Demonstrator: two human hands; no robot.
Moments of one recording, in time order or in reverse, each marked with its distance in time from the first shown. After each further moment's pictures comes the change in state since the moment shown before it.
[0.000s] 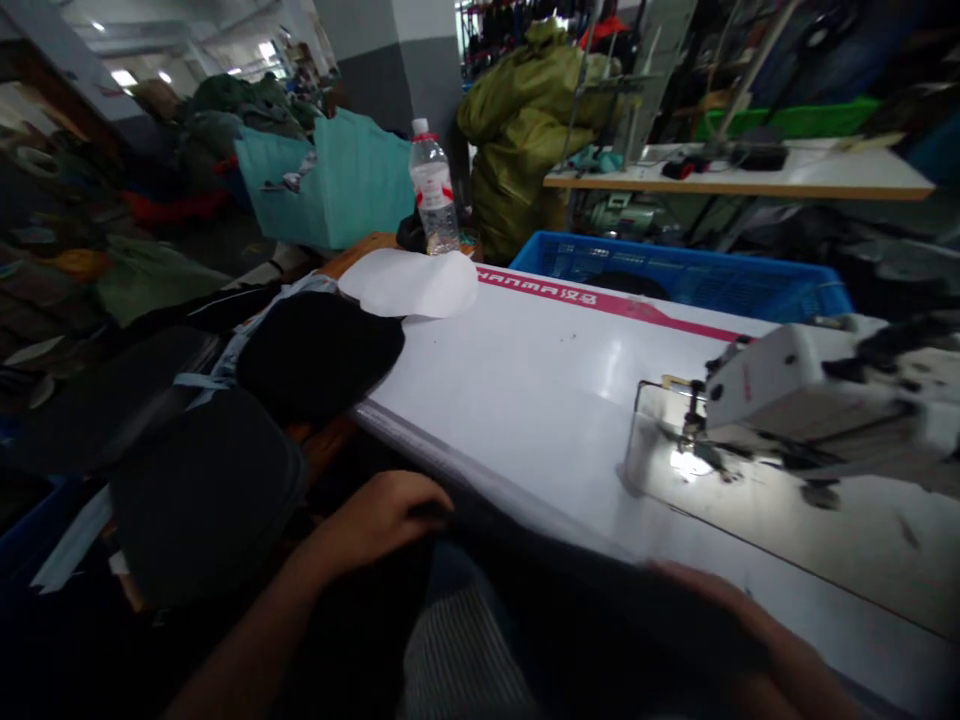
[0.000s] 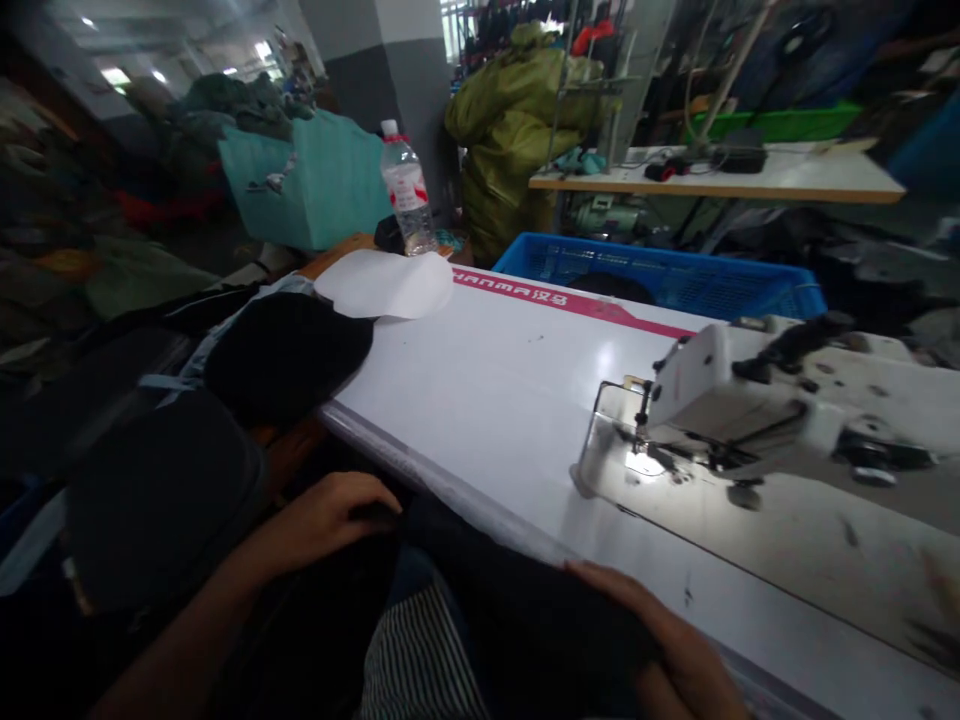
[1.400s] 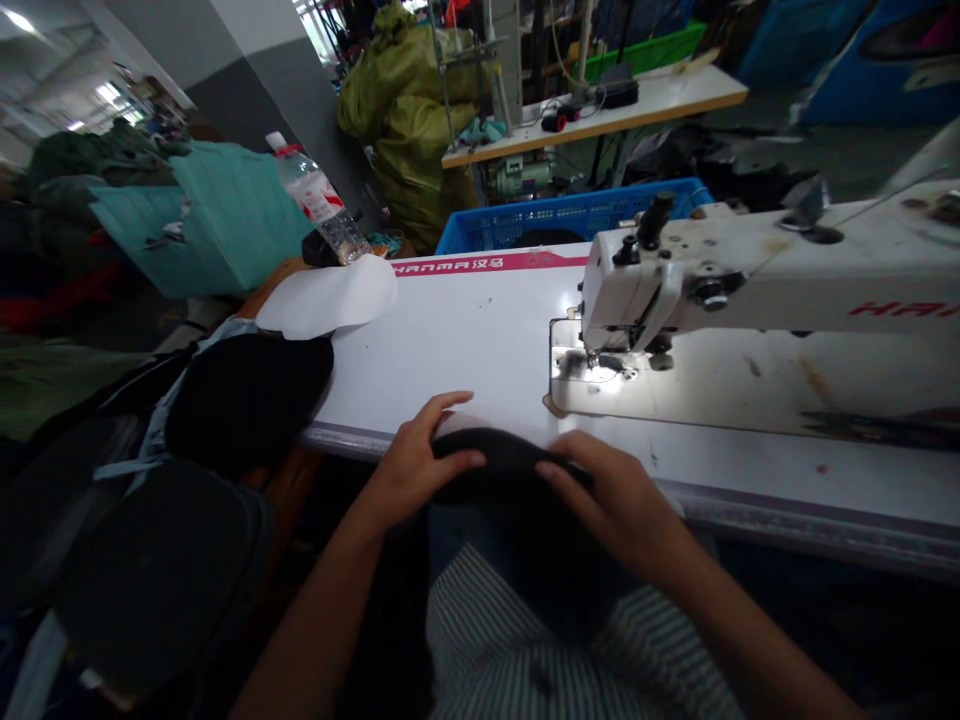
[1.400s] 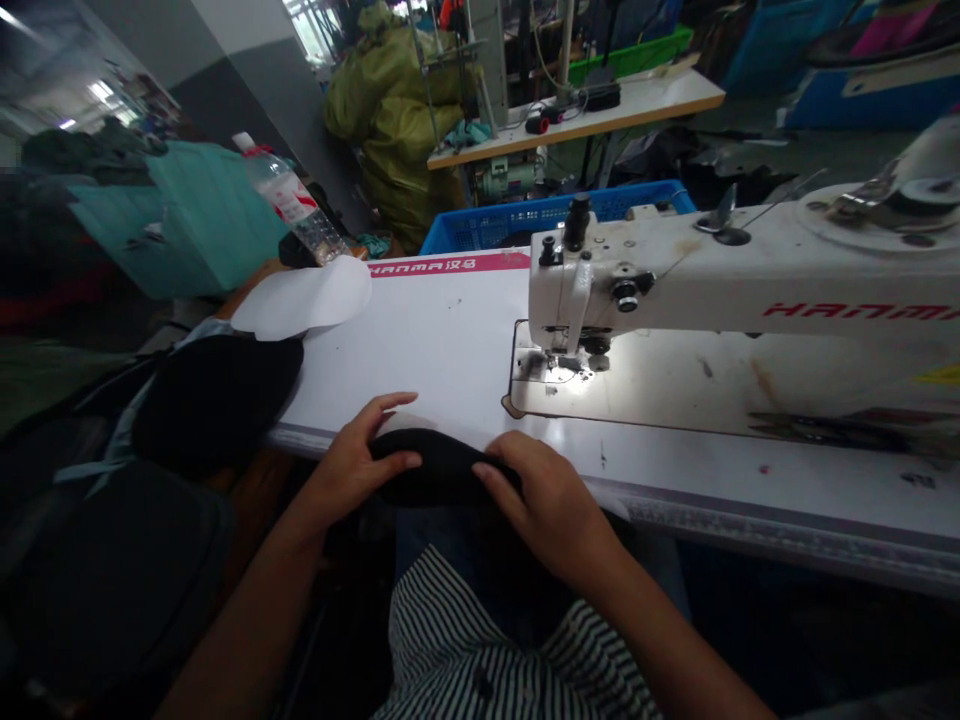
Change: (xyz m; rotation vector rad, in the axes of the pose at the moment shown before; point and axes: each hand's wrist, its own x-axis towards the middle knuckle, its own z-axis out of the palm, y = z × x) left_hand 0.080 0.084 0.034 -0.244 0.184 0.020; right_hand 0.030 -0.050 0.021 -0.099 0.043 -0.093
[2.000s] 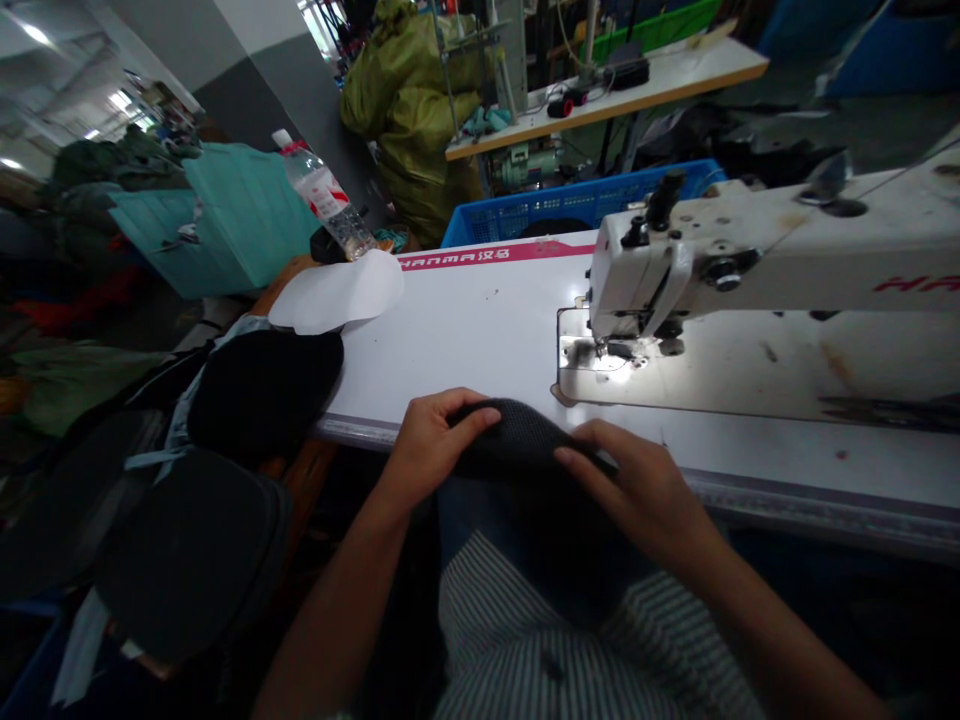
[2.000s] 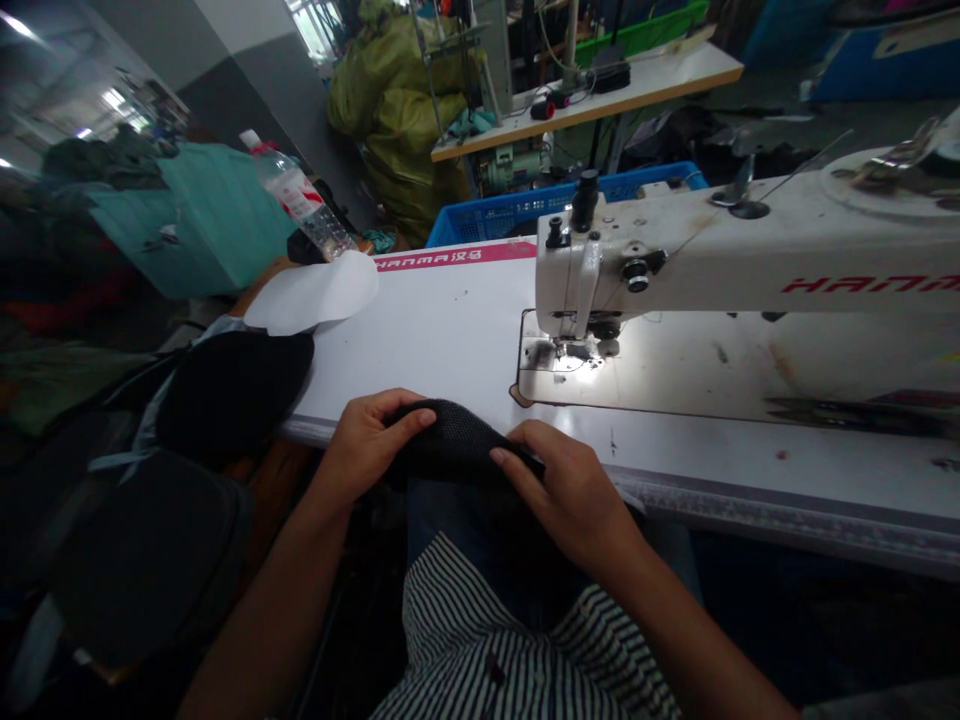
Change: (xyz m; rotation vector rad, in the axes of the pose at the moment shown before) left_hand 0.008 0.021 0.013 -0.180 0.034 -0.072; right_hand -0.006 -0.001 -0.004 0.043 0.057 0.103
